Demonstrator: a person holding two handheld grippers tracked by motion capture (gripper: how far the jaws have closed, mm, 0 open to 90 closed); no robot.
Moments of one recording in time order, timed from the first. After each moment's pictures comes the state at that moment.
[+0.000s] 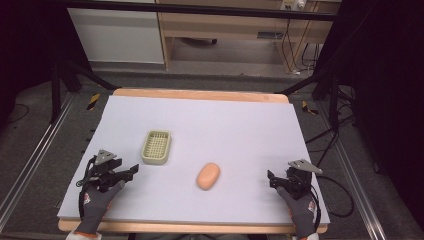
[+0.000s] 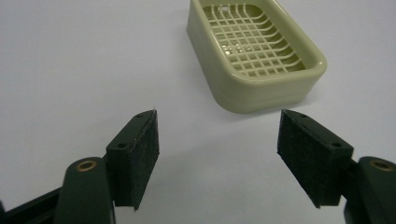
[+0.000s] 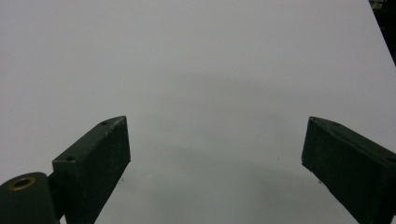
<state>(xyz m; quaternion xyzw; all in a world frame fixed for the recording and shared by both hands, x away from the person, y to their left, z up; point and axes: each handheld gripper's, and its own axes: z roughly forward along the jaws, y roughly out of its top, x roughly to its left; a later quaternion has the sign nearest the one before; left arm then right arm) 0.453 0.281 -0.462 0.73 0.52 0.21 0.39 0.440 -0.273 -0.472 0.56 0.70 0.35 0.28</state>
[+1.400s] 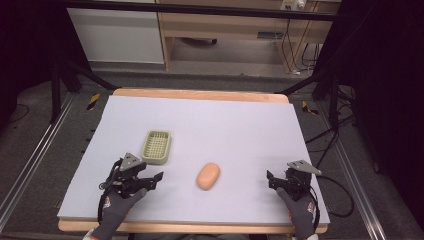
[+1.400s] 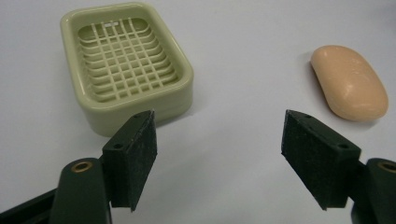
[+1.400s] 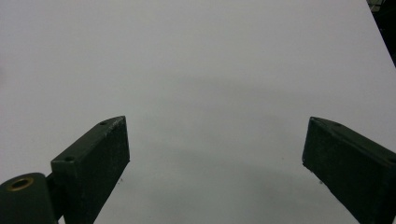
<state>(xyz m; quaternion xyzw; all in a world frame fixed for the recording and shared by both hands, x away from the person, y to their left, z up) 0.437 0.212 -0.447 0.77 0.45 0.18 0.41 0.437 -0.270 -0.472 0.56 0.69 0.36 0.28</state>
